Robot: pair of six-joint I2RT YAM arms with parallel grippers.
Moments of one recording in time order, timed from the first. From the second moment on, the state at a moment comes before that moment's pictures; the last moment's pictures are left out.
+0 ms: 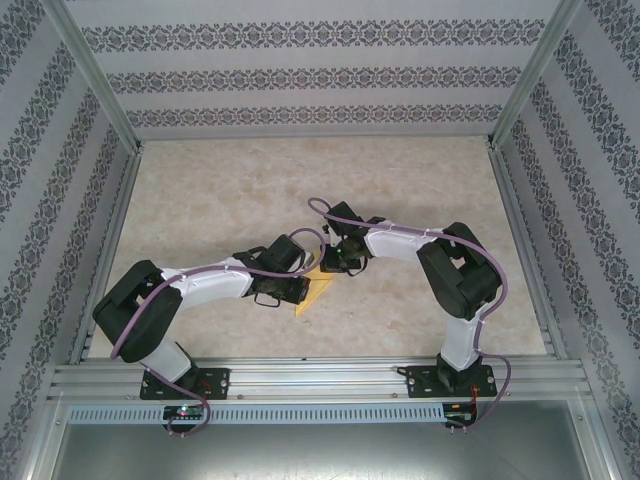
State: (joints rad) left arm -0.73 1.58 0.81 -0.34 0.19 -0.40; right arm 0.63 1.88 1.11 -0.44 -0.30 0.55
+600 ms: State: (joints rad) left arm -0.73 1.62 0.81 -0.34 0.19 -0.40; right arm 0.64 1.88 1.12 -0.44 -0.28 0.55
